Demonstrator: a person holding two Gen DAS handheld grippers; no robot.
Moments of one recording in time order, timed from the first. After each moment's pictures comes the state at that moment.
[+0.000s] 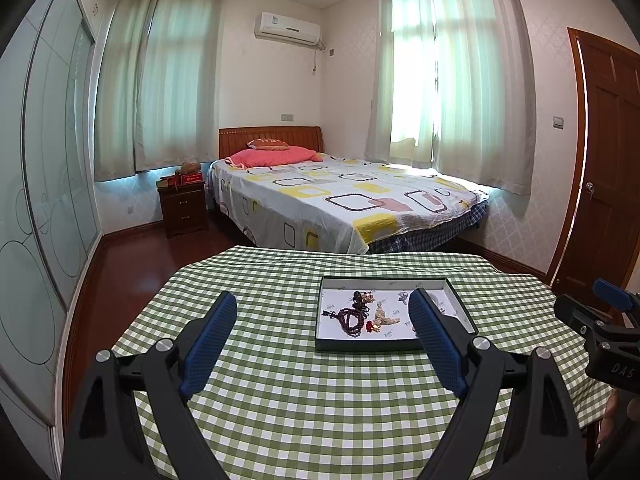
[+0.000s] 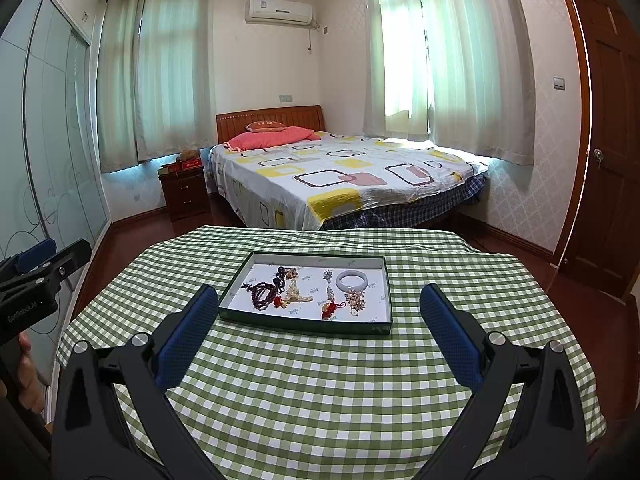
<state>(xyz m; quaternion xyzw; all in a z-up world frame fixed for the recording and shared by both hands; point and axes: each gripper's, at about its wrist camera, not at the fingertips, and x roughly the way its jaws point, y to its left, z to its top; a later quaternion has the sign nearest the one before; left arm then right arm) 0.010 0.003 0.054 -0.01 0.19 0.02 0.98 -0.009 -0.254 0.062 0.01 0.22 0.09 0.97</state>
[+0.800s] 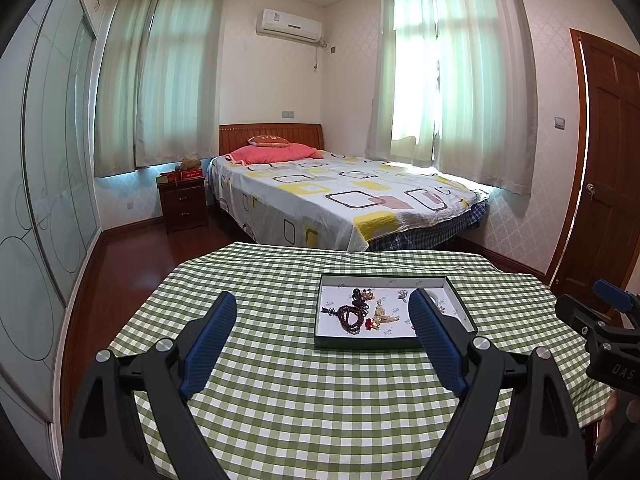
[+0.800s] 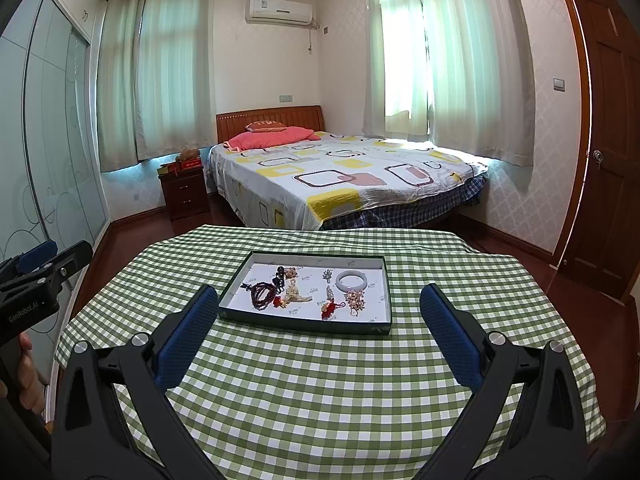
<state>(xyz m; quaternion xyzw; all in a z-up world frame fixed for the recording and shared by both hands) 0.007 0.004 0.051 -0.02 0.19 0.02 0.98 -0.010 -0.253 0.062 0.00 0.21 0.09 0.97</state>
